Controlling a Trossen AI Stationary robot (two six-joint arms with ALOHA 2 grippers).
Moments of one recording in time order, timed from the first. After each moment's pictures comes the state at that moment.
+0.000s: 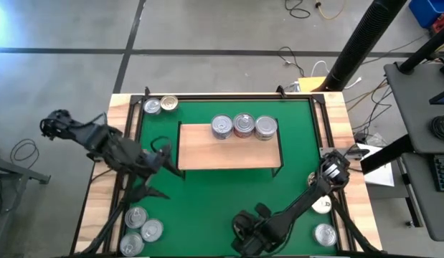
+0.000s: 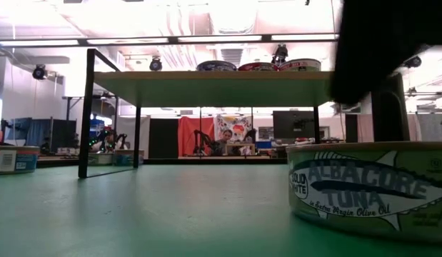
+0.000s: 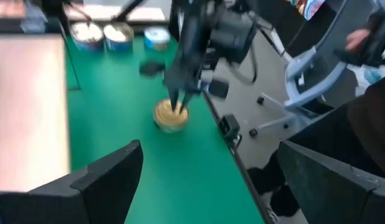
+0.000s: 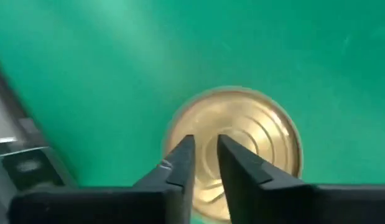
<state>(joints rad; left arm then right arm) -0.44 1.05 1.25 -0.71 0.06 -0.26 0.68 2.20 1.82 -0.95 0.35 1.30</state>
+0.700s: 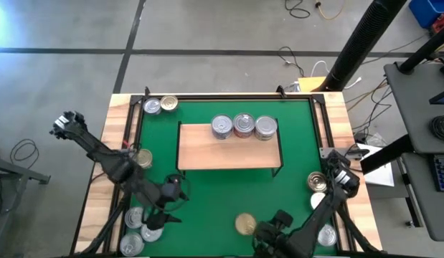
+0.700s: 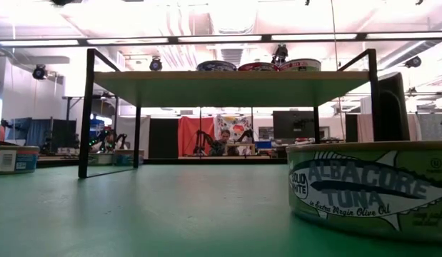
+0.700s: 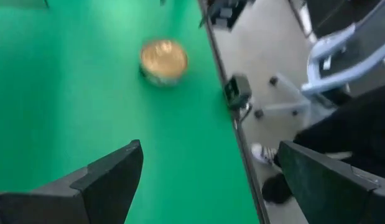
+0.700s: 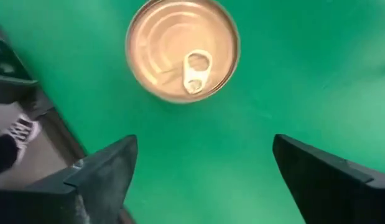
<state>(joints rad) -0.65 1.23 1.02 -0.46 -0.12 -0.55 0.86 2.19 1.90 -1.26 0.36 1.45</state>
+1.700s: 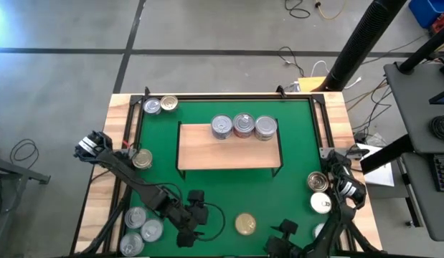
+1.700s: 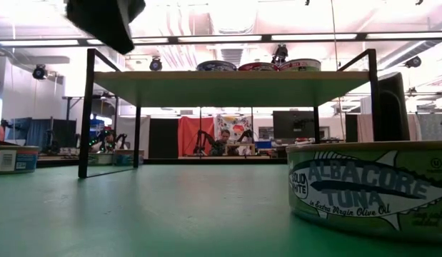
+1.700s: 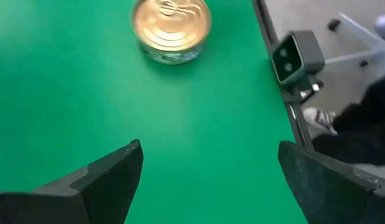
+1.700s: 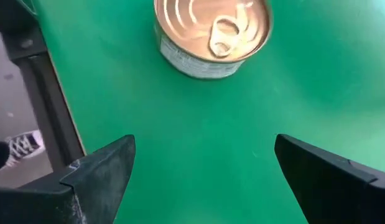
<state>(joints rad) -0.65 1.71 1.23 -0.44 -0.19 -0.43 1.01 2.25 1.76 -1.12 0.61 1.43</state>
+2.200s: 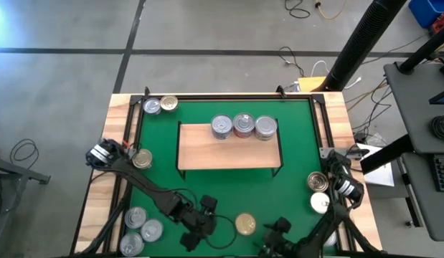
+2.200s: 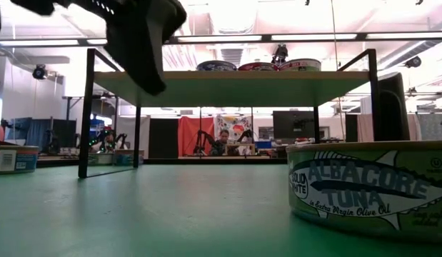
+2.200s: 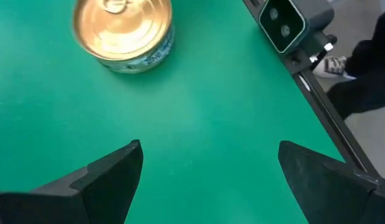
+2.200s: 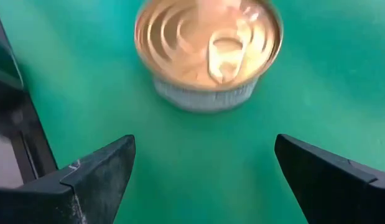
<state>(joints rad) -0.61 1.87 1.31 -0.42 -0.09 -0.13 0.98 2.25 1.59 -0.85 0.74 1.58</state>
